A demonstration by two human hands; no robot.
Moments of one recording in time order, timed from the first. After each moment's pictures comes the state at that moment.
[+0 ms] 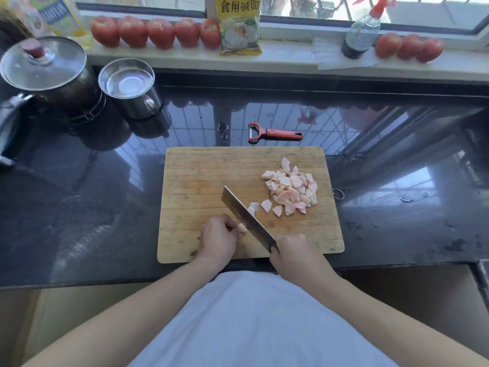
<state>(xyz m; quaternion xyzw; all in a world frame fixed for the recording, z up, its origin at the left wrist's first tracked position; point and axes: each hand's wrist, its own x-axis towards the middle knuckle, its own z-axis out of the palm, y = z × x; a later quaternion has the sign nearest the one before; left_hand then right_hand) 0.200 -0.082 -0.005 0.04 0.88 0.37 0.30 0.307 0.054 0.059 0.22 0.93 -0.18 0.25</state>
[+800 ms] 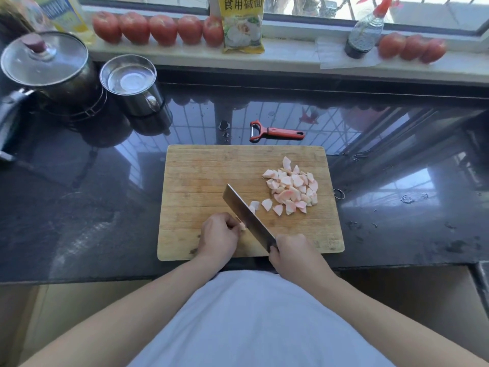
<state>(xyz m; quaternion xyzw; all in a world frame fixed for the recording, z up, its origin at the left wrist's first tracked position) 0.201 -0.081 -0.007 0.03 0.88 0.37 0.30 0.306 0.052 0.061 0.24 0.92 -0.20 0.26</state>
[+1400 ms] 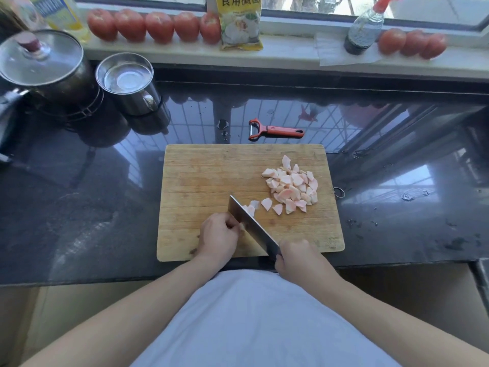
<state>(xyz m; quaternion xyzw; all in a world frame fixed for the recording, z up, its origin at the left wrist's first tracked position) 0.197 -0.083 -0.016 0.05 0.88 0.36 0.31 0.314 0.058 0.054 0.22 0.90 -0.16 0.33</state>
